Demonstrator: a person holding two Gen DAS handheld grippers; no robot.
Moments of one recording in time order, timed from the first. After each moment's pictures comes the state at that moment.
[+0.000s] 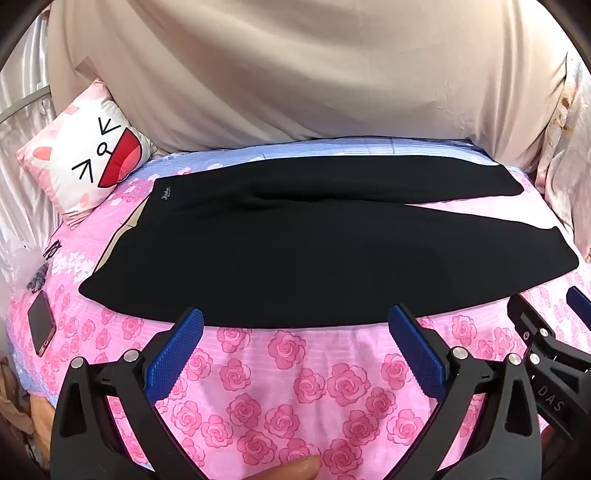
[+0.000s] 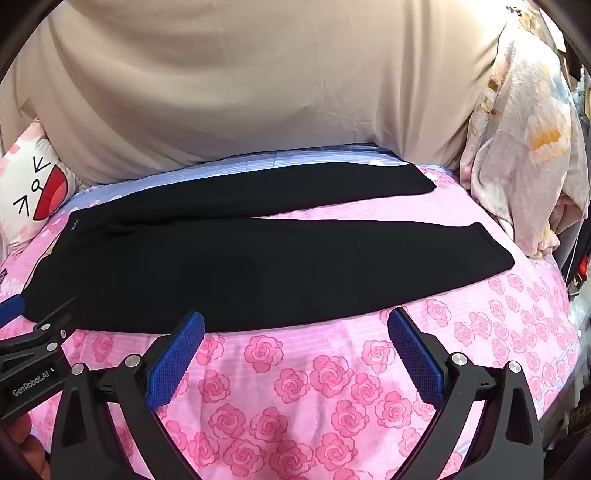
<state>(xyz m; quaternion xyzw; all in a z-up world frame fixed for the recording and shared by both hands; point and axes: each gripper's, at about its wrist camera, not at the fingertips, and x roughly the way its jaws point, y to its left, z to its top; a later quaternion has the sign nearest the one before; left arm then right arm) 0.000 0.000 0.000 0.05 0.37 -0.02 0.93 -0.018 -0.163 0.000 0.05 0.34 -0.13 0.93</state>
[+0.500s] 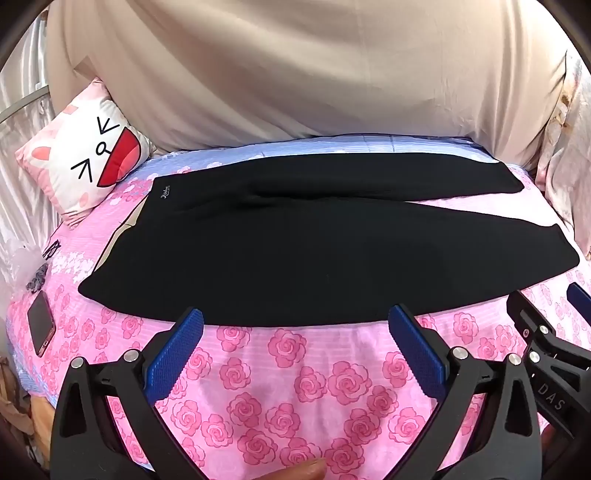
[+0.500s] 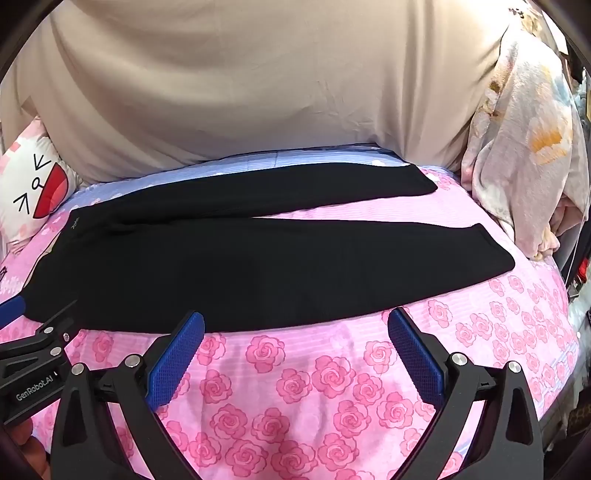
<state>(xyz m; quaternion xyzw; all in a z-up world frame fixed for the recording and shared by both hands) -0.004 0.000 0.000 0.05 0.36 -0.02 0.93 -0.018 -0.162 -0.002 0.04 0.34 -0.13 0.93</state>
